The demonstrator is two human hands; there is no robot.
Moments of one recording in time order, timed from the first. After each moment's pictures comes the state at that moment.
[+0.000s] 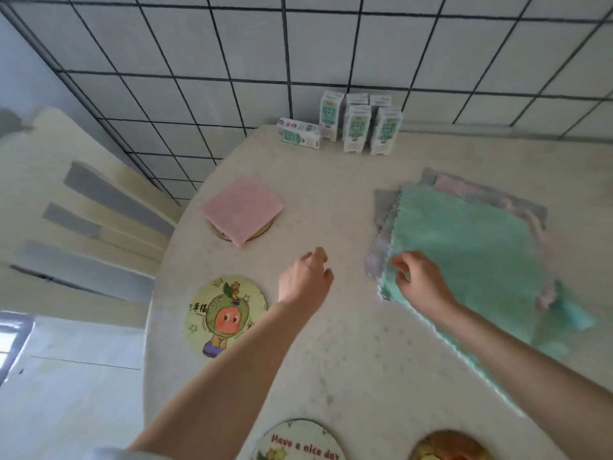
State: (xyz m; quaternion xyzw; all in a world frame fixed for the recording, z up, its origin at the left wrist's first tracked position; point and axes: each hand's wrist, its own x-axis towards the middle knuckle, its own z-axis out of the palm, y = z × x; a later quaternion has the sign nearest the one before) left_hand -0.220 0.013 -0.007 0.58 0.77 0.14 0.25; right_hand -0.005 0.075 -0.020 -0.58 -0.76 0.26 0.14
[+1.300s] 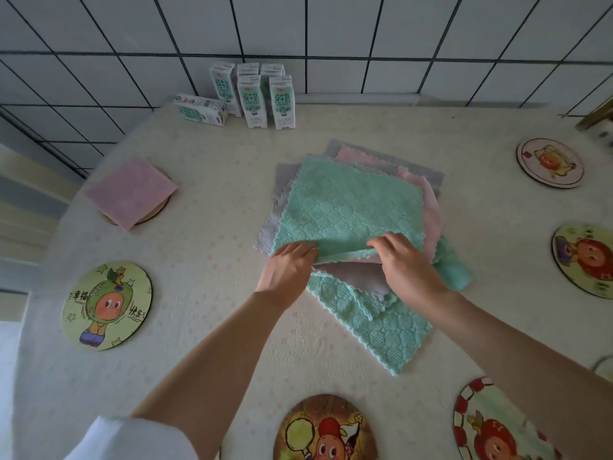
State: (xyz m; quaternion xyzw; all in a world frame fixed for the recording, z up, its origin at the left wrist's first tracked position) left_hand -0.047 0.039 -0.057 0.77 0.60 0.19 0.06; right_hand 0.185 0.088 -0.009 -0.44 -0.89 0.08 0.08
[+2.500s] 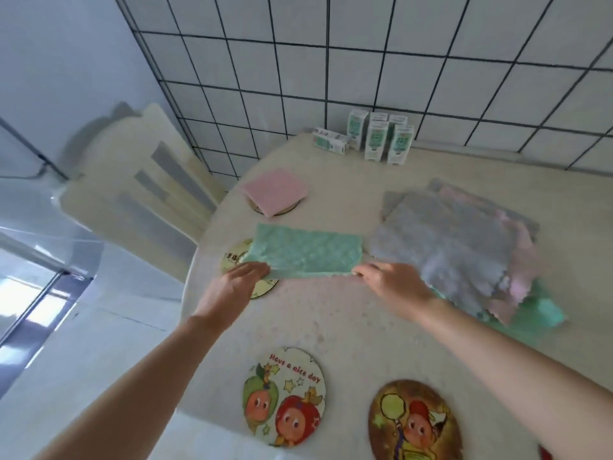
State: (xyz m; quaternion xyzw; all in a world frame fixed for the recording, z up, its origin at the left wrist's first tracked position) left_hand -0.278 -0.173 0.041 0.68 0.70 0.22 -0.01; right_hand 0.004 -0.010 0.048 -0.27 -0.95 0.08 0.13
